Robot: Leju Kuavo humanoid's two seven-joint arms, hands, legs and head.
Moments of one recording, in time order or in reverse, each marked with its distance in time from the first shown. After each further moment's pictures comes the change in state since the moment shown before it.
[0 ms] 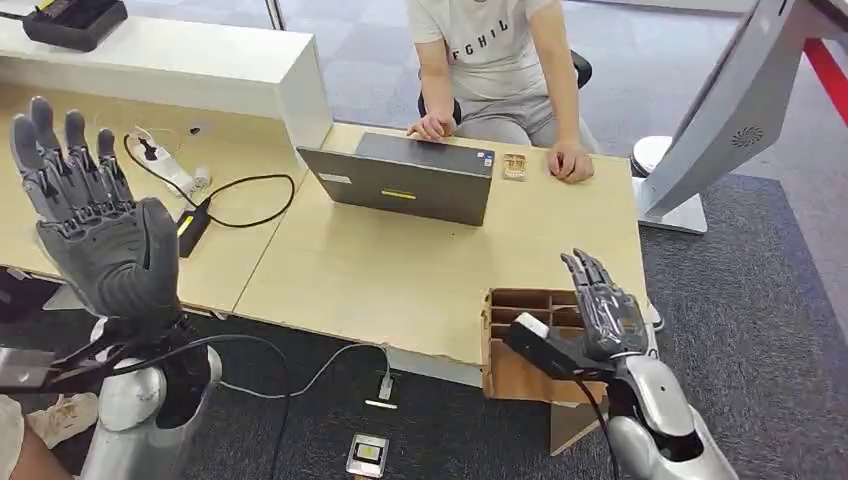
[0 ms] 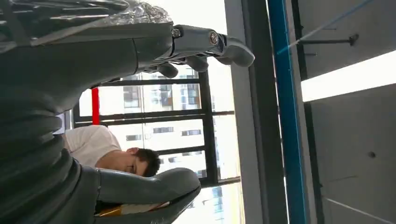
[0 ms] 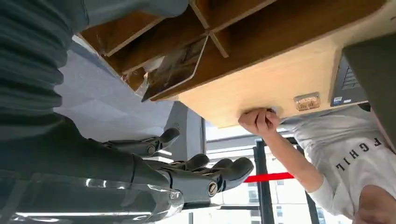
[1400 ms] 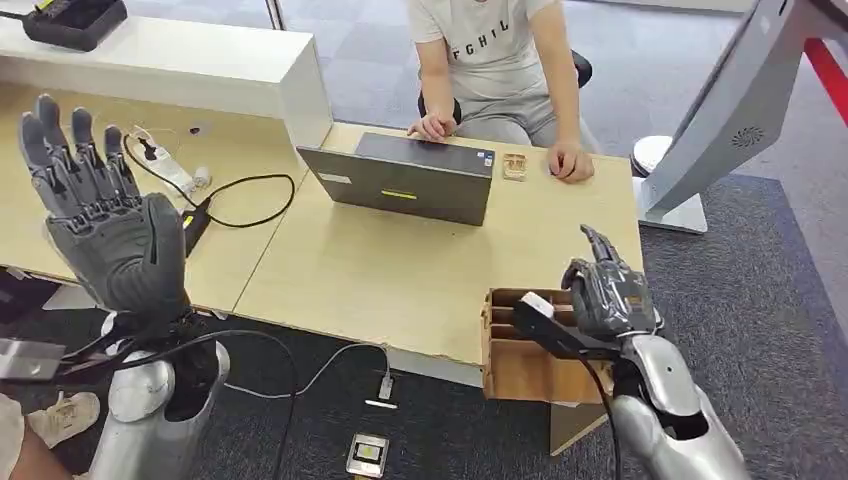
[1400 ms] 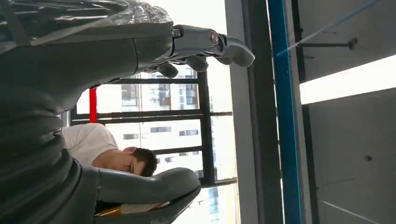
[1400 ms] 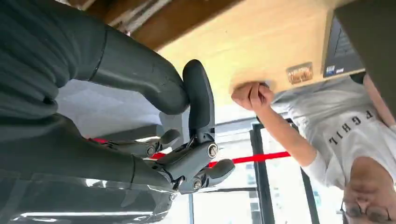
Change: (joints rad) left arm -0.023 -0.016 -0.008 0.033 0.013 0.004 -0.029; right arm -0.076 -0.002 0.004 0.014 -0.006 -0.037 -0.011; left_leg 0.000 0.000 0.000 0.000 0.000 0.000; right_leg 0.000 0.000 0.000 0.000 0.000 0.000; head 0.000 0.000
